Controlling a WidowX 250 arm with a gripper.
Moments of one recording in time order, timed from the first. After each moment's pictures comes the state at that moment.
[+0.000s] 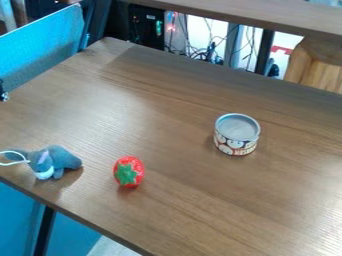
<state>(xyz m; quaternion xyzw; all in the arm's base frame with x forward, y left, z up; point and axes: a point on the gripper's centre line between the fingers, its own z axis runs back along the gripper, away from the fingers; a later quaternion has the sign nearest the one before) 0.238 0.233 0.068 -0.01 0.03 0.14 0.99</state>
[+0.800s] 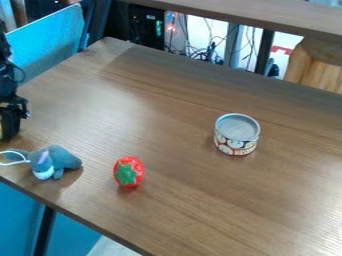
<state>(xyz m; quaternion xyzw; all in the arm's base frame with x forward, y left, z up) 0.265 0.233 0.021 0.01 0.07 0.16 0.99</state>
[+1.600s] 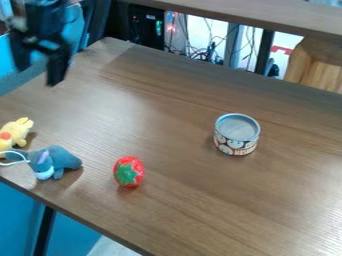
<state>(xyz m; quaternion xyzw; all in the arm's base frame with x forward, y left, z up) 0.310 0.154 0.132 0.12 0.00 0.04 0.99</state>
